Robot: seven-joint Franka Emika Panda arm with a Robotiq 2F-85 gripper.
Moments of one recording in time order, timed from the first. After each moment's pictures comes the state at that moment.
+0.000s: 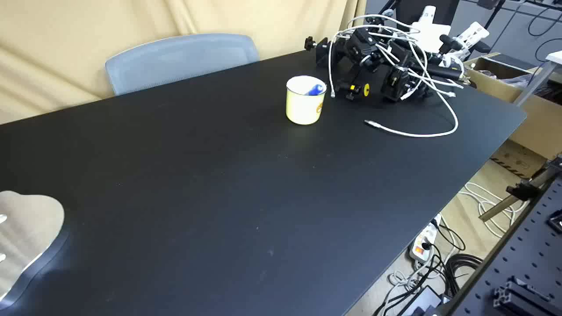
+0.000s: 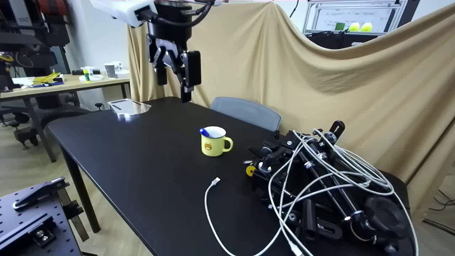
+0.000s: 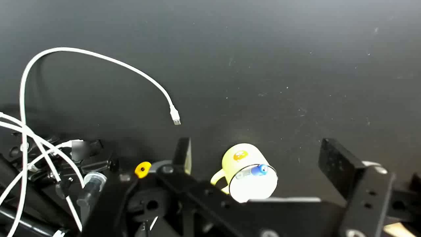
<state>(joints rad) 0.03 -0.51 -0.11 -2.65 0.16 2.24 -0.12</state>
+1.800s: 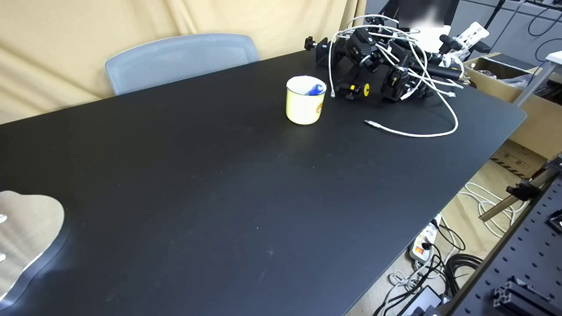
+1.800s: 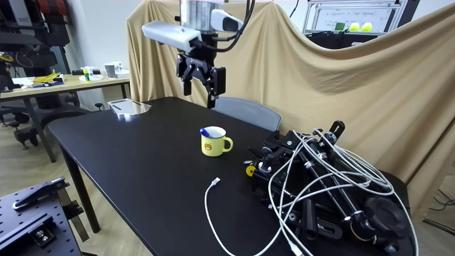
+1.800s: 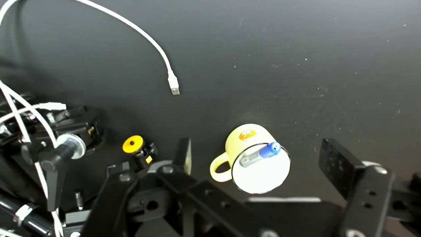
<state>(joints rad) 0.04 -0.17 -0.06 -2.43 0.16 2.34 -0.12</state>
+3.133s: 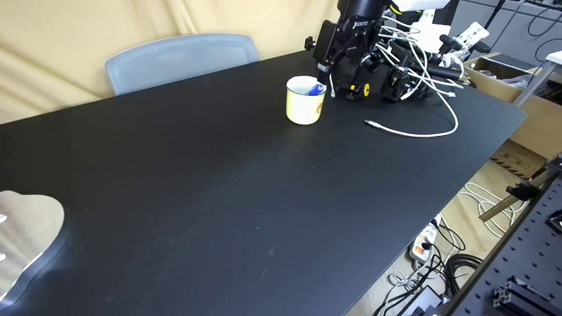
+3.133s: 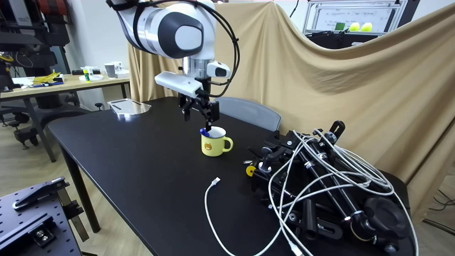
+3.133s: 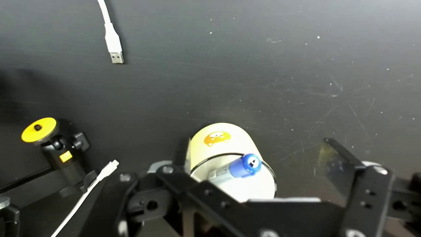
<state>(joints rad) 0.08 0.20 0.06 -2.31 0.12 2.58 -0.08</state>
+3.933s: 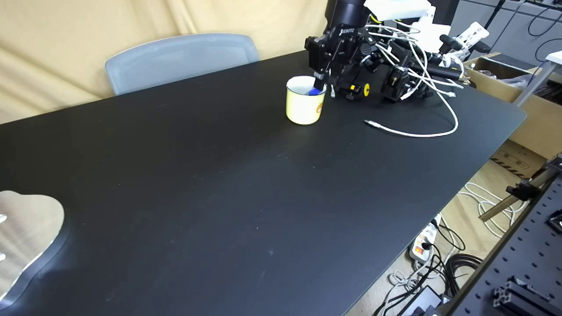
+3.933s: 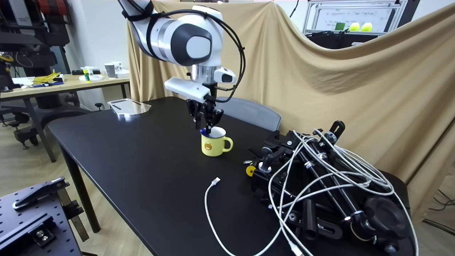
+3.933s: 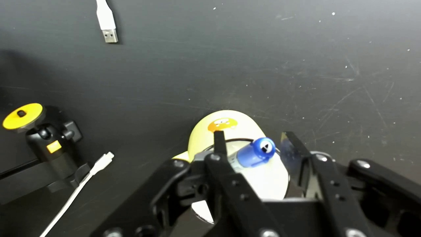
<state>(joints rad) 0.07 0.29 0.06 -2.21 0.11 2.58 -0.08</state>
